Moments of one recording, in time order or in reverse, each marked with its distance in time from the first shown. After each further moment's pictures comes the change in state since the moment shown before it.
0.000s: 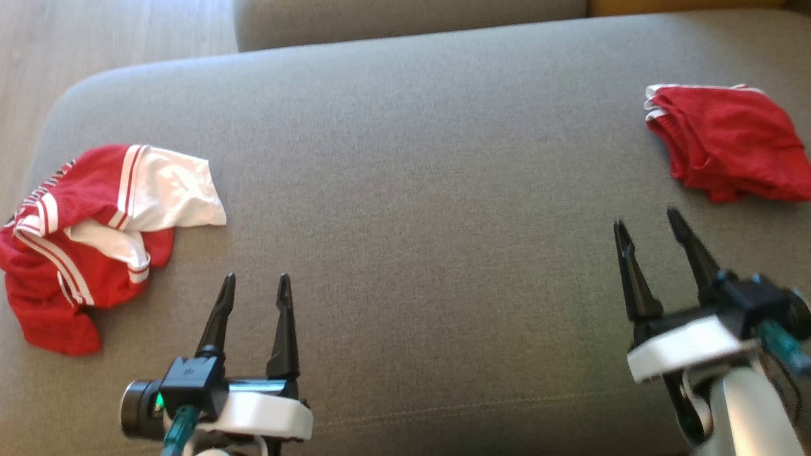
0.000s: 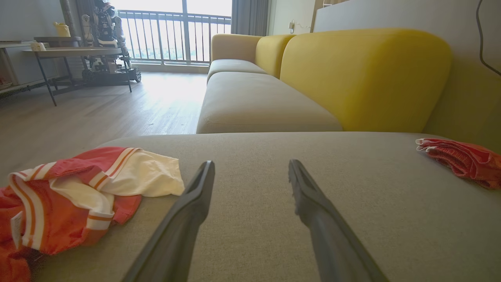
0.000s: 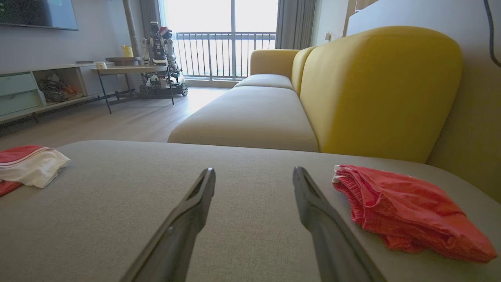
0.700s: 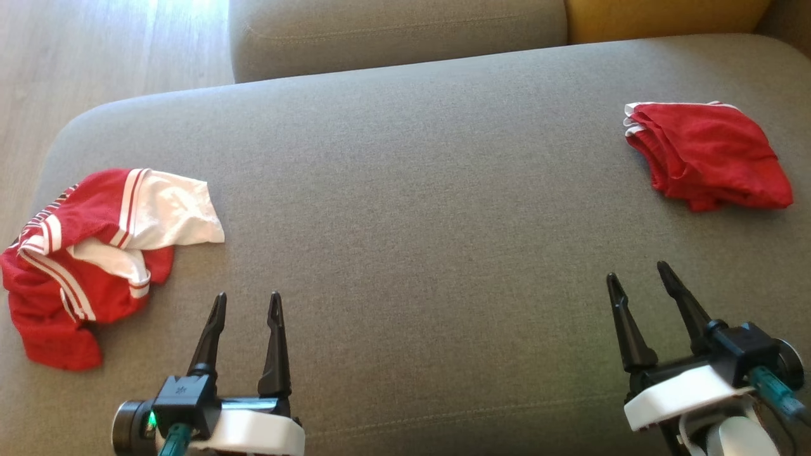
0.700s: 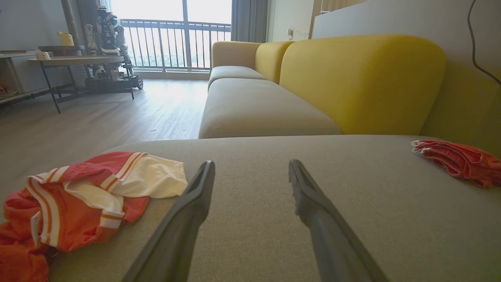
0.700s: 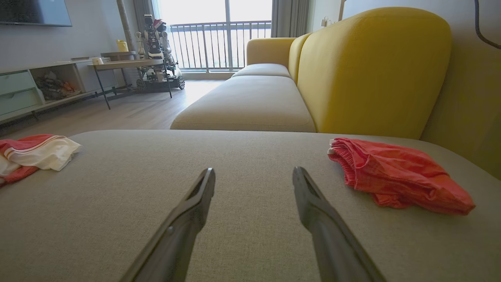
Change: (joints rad) left arm 0.058 0.000 0.028 -0.018 0.011 -0.011 0.000; right arm 0.139 0.002 0.022 -0.032 0.019 0.000 0.000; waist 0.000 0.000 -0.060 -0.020
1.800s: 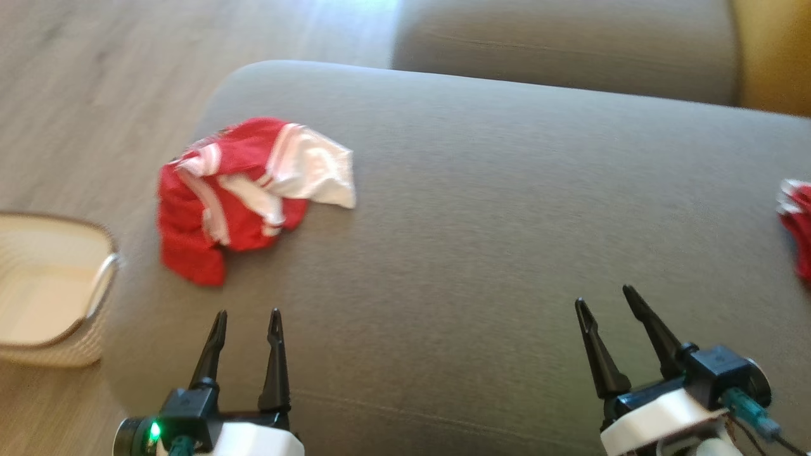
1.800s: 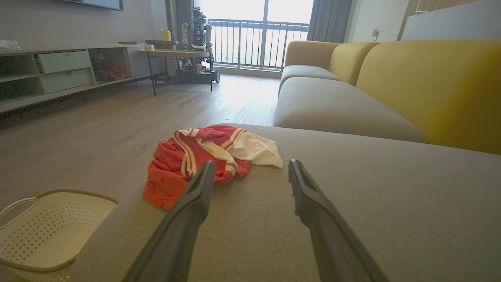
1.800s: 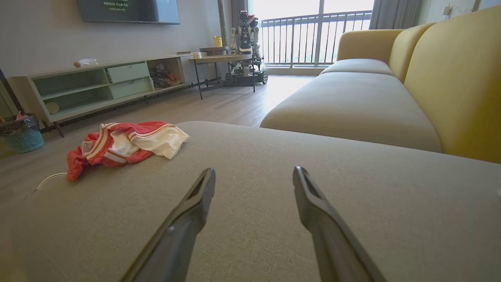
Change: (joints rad) left arm 0.027 0.001 0.000 0.017 0.009 0.000 0.000; right arm 0.051 0.003 0.083 -0.017 0.046 0.000 0.000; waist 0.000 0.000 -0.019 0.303
